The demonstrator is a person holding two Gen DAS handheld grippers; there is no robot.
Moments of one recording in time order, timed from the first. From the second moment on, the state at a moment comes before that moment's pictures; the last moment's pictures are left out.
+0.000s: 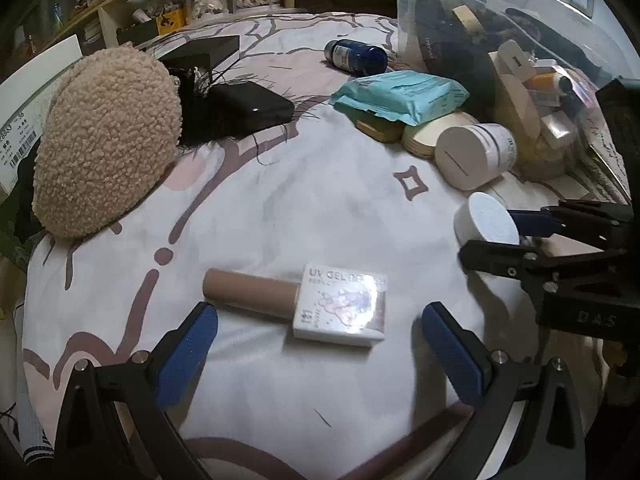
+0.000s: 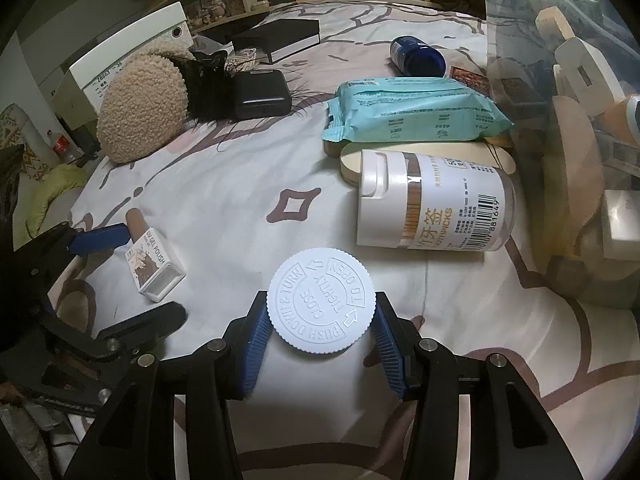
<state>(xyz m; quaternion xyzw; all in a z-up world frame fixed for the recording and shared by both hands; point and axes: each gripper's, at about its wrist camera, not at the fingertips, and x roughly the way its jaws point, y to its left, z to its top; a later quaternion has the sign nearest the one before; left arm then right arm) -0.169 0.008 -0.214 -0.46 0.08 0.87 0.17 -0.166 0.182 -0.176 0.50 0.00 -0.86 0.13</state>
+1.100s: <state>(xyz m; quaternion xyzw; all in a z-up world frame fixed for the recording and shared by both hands) -0.145 -0.013 -0.178 -0.43 0.01 0.89 0.17 -0.159 0.184 -0.154 0.47 0.00 -0.87 0.13</state>
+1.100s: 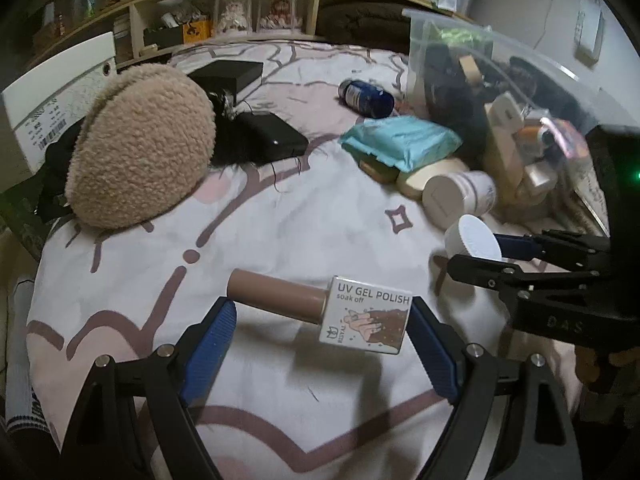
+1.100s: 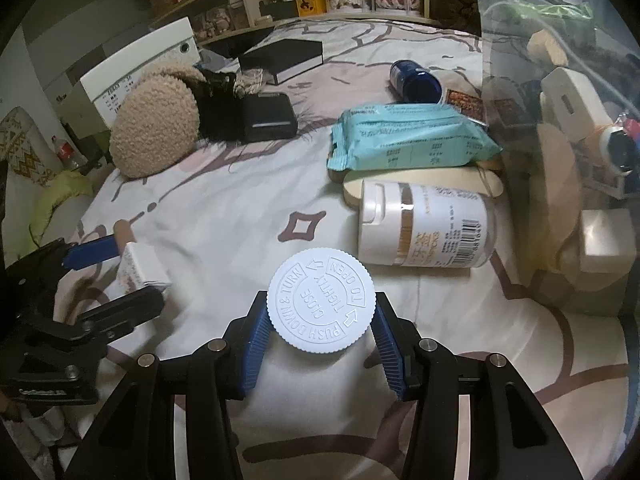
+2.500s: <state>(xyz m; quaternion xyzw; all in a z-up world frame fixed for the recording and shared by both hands) -0.139 0.018 -0.207 -0.46 0.15 0.85 0.18 -0.162 0.188 -0.157 0.49 -0.02 -0.86 0.14</state>
